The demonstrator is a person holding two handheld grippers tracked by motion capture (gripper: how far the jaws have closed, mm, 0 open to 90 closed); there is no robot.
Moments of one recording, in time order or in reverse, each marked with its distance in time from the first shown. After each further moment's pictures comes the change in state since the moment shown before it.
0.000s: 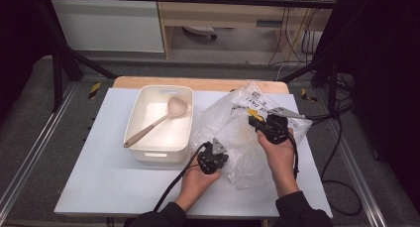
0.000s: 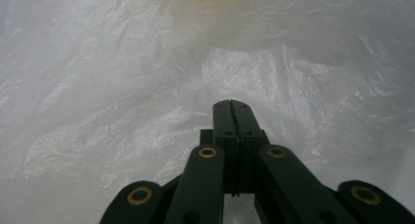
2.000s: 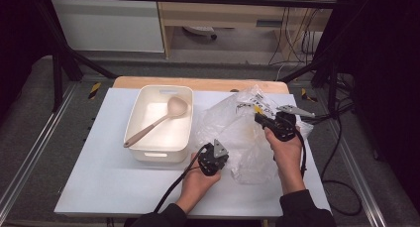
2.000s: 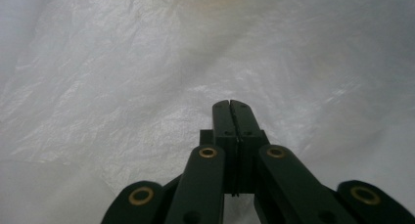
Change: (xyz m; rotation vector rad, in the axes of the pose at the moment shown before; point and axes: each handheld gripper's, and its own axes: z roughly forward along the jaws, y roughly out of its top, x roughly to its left) left arm -0.006 0.001 -0.007 -0.027 0.029 0.027; right arm -0.021 0.001 -0.005 -0.021 0.021 0.046
